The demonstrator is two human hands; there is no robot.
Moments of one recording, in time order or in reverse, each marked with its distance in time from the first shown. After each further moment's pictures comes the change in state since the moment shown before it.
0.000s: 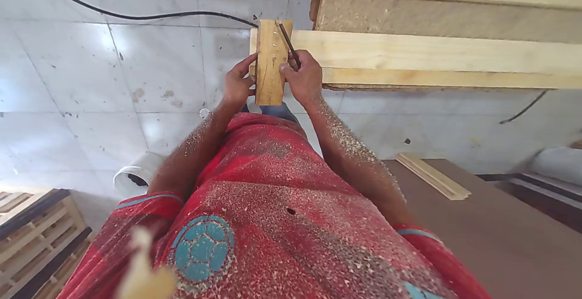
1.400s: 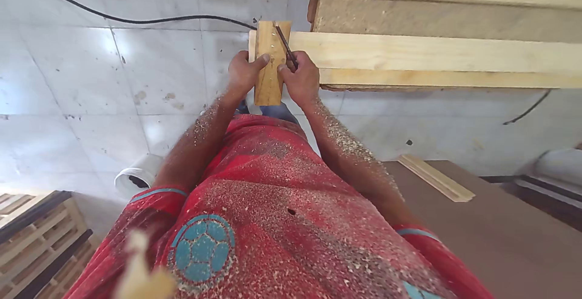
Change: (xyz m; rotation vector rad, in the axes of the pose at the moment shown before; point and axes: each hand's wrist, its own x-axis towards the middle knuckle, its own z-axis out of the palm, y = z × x) left_hand 0.033 0.020 0.019 0.329 0.149 -0.059; right_hand -0.003 -0.004 0.002 -0.020 0.021 0.014
